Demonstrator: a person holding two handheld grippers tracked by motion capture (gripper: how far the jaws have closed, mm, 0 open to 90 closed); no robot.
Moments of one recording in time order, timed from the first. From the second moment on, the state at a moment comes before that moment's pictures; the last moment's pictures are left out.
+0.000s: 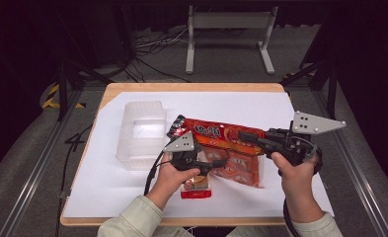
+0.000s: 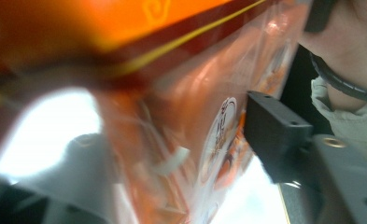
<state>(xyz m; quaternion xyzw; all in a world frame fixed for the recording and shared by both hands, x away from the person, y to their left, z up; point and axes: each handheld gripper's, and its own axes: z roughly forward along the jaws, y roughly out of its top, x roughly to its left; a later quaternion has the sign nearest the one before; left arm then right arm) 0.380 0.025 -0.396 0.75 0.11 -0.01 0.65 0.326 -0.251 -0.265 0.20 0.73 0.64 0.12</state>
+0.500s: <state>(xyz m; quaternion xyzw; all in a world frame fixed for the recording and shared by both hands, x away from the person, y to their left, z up) 0.373 0.031 -0.380 0.78 0.08 0.00 0.62 0.330 -0.259 -0.266 0.21 0.73 0.64 0.13</state>
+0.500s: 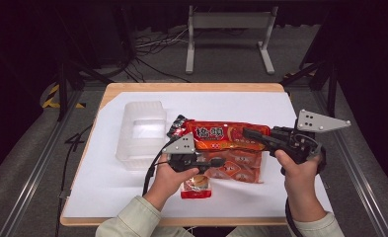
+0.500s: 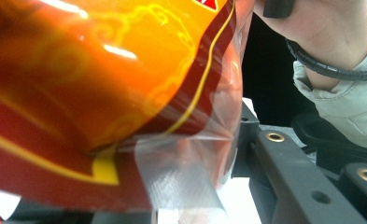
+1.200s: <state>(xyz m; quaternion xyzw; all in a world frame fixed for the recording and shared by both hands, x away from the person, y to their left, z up) 0.382 0.065 -0.354 0.78 0.11 0.06 0.61 0.336 -0.273 -0.266 0.25 0.73 0.62 0.16</state>
